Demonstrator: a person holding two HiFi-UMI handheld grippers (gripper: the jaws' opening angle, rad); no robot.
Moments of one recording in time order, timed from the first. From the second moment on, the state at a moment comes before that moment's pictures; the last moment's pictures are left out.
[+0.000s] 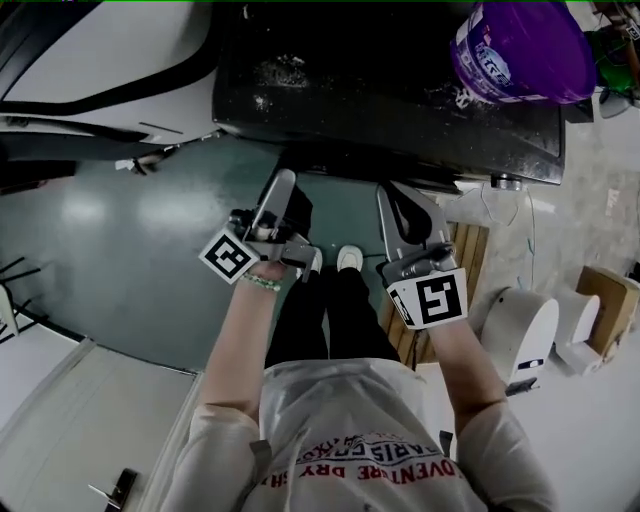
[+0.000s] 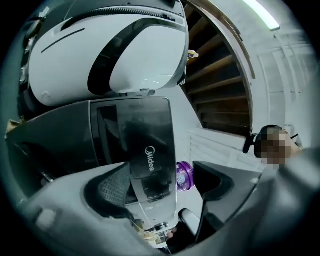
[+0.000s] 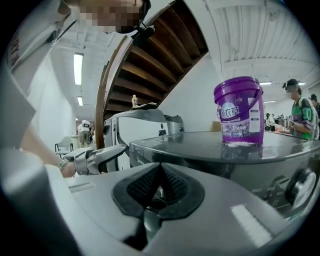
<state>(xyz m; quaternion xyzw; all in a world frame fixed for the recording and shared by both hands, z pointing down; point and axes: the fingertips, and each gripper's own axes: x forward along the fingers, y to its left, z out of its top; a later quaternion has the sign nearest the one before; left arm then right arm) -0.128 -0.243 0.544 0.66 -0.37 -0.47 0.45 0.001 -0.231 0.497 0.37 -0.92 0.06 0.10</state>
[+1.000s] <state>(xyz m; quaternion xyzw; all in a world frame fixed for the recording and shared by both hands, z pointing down) -0.142 -0.284 0.558 0.64 -0.33 -0.54 0.43 -0.017 -0.225 0.556 0.38 -0.91 0.08 0.13</state>
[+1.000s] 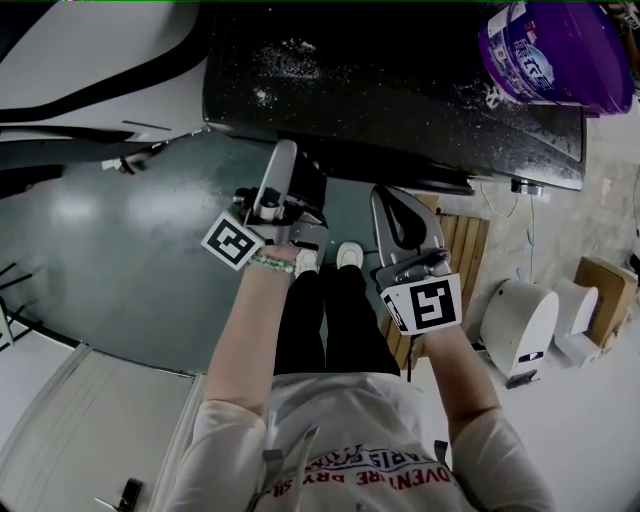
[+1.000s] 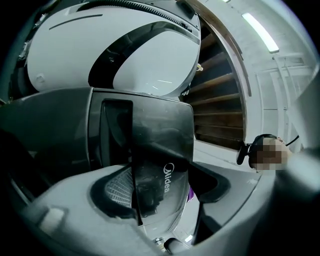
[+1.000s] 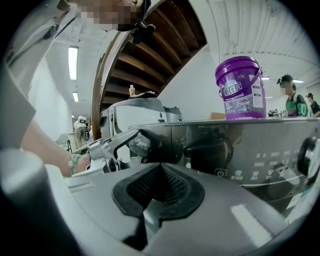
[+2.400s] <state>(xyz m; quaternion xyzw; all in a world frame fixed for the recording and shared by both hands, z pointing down) -0.134 -0.173 0.557 0.67 -0.30 -0.53 0.43 -0.001 -0.164 0.545 0.47 -0.87 0.04 0.13</state>
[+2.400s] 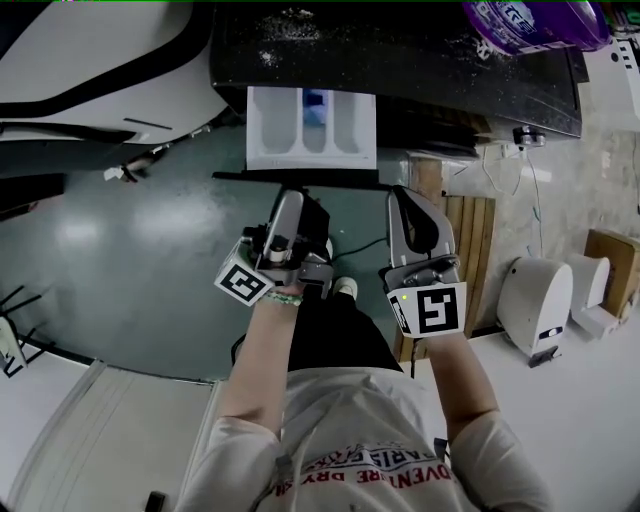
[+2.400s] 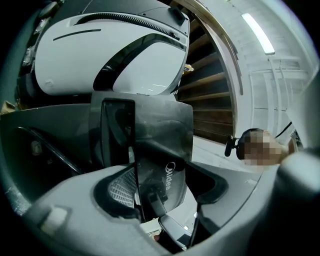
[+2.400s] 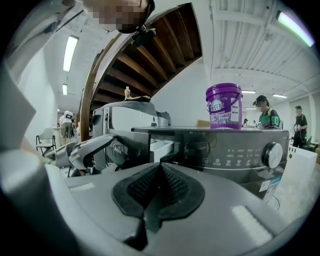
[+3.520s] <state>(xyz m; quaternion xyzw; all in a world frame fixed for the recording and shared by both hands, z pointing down) -0.129 -0.122 0.562 0.65 -0.35 -0.50 0.45 0.009 -0.088 0.540 0.45 -0.88 0.05 0.13</state>
